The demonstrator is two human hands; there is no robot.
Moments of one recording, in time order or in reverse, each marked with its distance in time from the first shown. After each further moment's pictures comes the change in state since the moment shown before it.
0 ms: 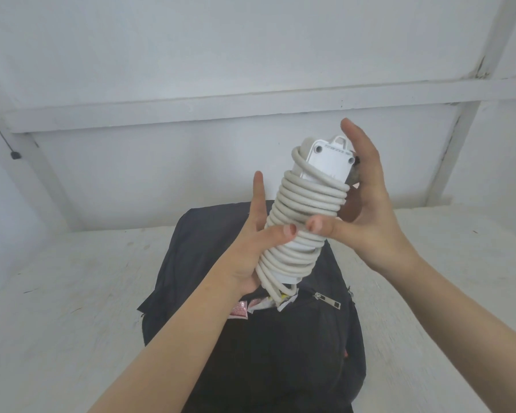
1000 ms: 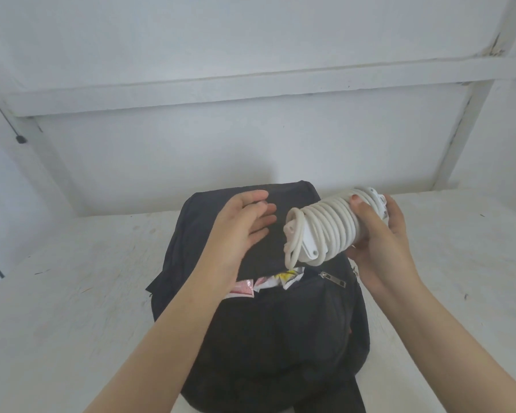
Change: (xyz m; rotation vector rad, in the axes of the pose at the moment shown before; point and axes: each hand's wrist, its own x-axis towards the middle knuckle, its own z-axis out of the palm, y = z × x) left_hand -0.040 0.018 0.008 0.402 0.525 -0.026; right_hand -0.052 0.034 0.007 0.405 0.695 0.637
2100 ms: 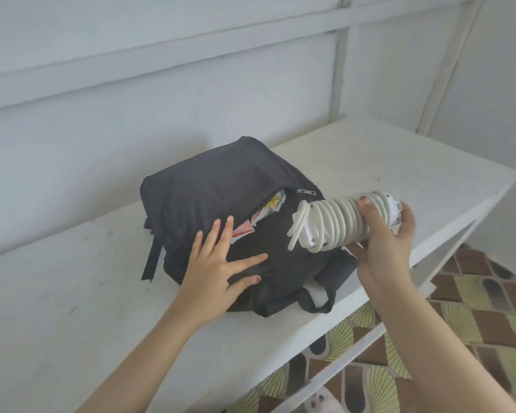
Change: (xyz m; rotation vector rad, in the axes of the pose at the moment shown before) left_hand -0.036 -0.108 -0.122 1.244 -0.591 0.820; right_hand -0.167 0.053 0.000 0.061 0.678 -0.189
